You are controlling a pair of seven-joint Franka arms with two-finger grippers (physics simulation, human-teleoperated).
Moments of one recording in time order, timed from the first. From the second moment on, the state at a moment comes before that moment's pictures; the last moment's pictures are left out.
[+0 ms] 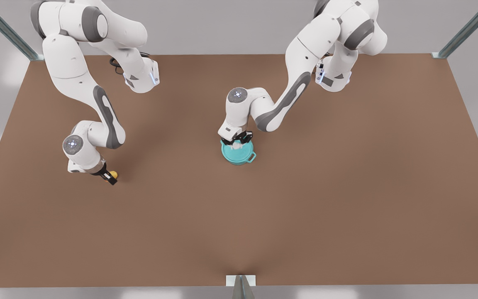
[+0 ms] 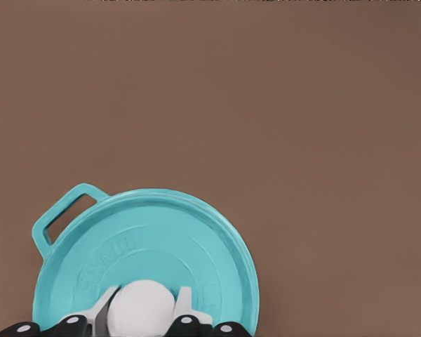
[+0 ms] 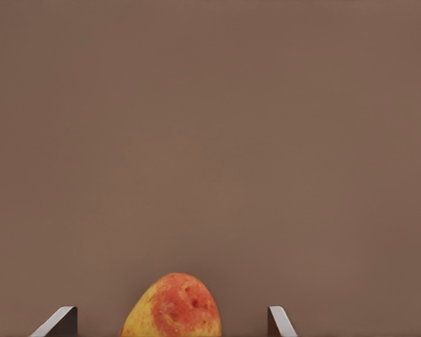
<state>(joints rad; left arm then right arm) -0.70 0.58 -0.24 -1.79 0.38 2.44 -1.31 0.05 0.44 -0.16 -2.25 0.00 2.76 0.56</state>
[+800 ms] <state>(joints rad) 0.13 0.34 -0.29 -1.53 0.14 1.94 -0.89 0.06 0.46 -0.15 -2.25 0.00 2.80 0.60</state>
